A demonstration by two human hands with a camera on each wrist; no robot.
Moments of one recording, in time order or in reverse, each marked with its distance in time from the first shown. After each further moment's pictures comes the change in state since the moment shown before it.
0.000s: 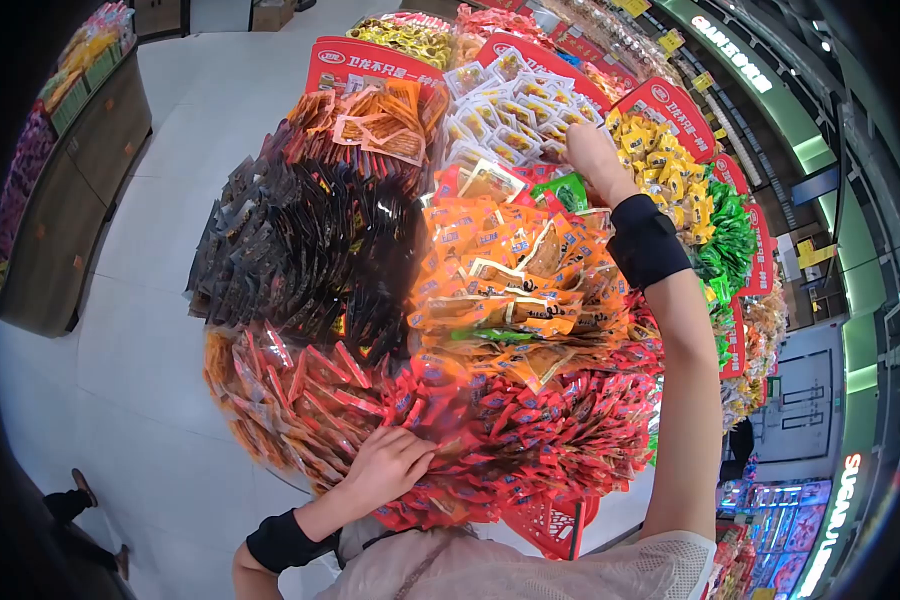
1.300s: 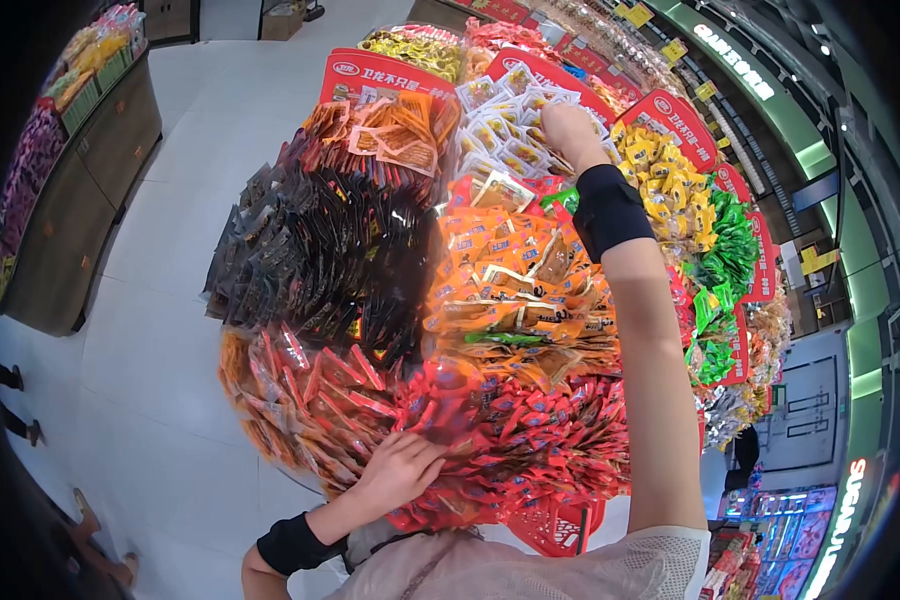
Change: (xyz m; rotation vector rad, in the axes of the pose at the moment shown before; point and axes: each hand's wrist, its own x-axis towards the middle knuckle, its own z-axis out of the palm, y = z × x) left_hand -0.005 0.006 -0.004 0.036 0.003 0.034; right_hand 0.046 -0.034 -0.020 -0.111 0.058 -0.033
